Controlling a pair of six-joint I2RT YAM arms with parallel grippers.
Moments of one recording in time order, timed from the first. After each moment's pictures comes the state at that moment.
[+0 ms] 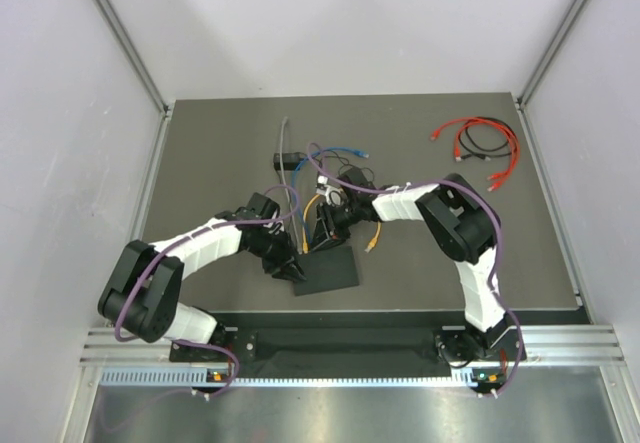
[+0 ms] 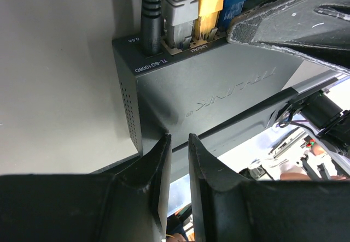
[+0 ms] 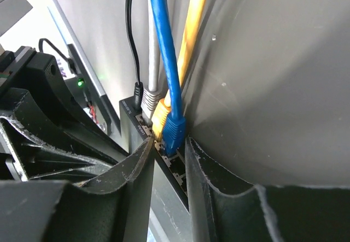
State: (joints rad) left arm -0.46 1.42 0.68 -0.52 0.53 -0.78; right arm 0.70 2.09 1.20 -0.05 -0.82 0.61
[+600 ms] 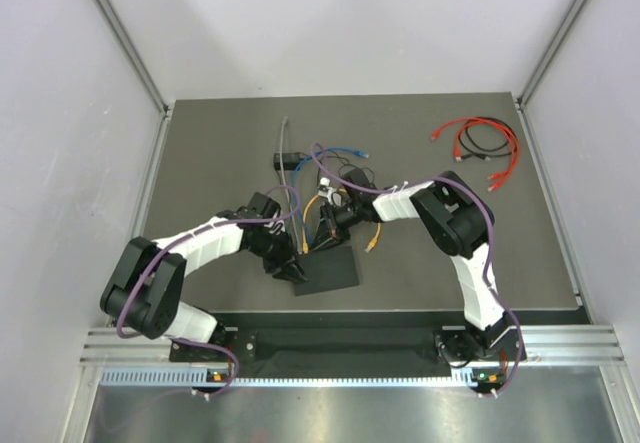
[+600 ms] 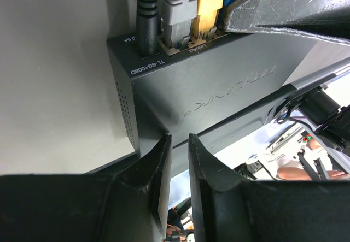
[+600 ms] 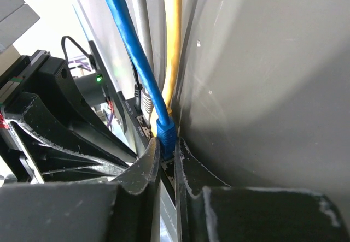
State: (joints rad) left arm -0.46 1.44 0.68 -0.52 0.55 -0.78; right arm 0.66 2.16 1.20 0.04 -0.93 0.68
